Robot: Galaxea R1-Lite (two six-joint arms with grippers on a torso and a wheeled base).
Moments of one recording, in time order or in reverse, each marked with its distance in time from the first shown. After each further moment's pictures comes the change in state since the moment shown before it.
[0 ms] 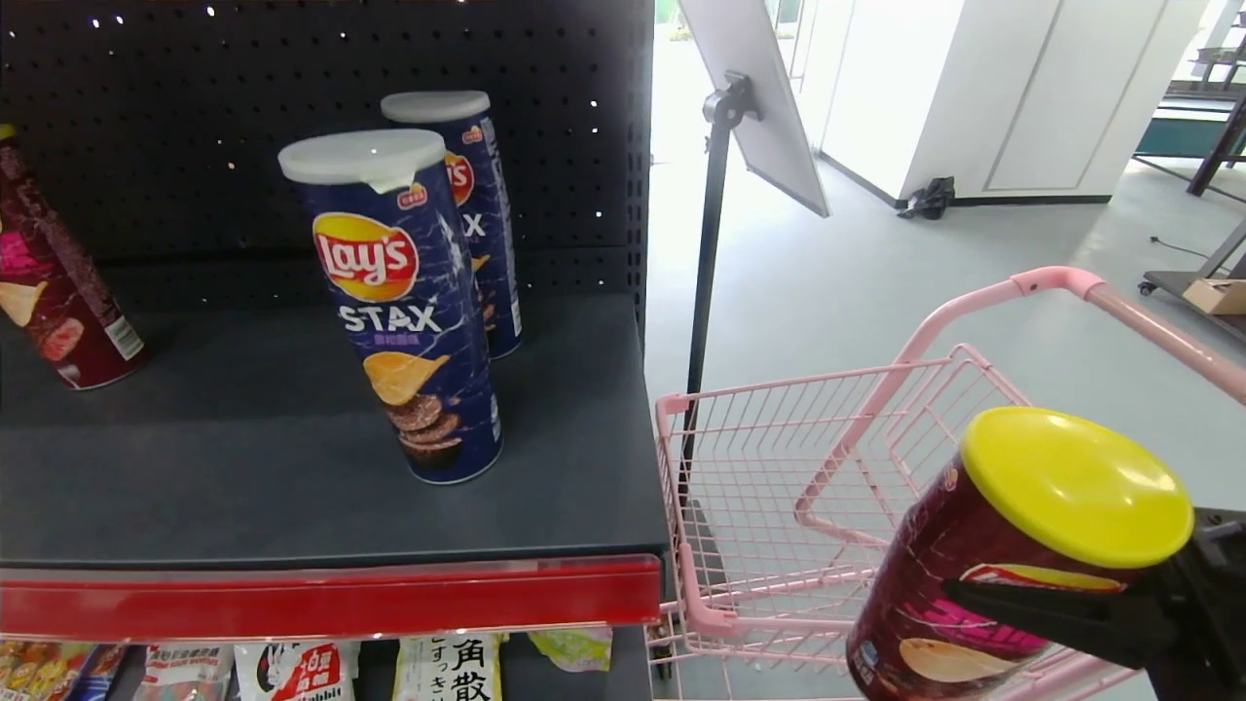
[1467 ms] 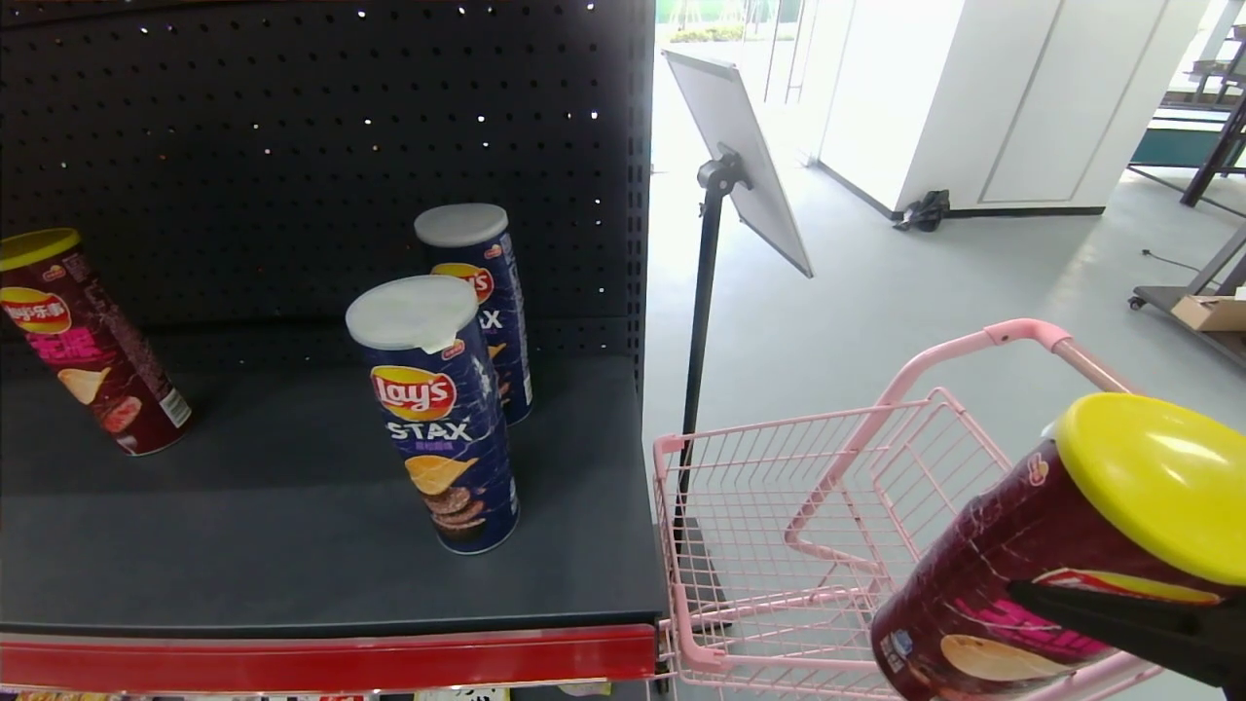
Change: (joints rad) left arm 0.000 0.000 0.000 0.000 0.000 0.000; right arm -0.007 -0.106 0.014 0.010 -0.026 0.006
